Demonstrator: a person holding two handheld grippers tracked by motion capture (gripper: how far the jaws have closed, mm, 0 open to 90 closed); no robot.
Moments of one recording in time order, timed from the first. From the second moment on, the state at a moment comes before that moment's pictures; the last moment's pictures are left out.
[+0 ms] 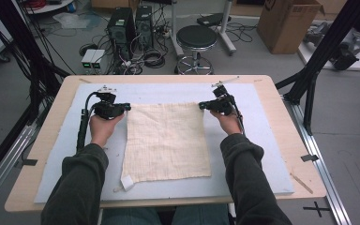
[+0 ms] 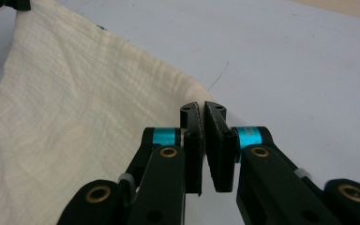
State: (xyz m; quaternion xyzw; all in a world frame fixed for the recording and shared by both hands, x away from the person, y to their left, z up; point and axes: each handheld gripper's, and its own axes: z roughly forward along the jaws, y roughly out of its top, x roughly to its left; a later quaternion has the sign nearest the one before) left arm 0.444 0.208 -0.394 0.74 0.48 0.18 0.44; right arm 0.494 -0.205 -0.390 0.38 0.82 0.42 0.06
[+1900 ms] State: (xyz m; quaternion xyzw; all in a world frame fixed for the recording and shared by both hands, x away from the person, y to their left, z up) left arm 0.374 0.222 -0.385 0.74 0.43 0.16 0.49; right arm 0.431 -0.228 -0.380 0.33 0.81 0.48 0.02
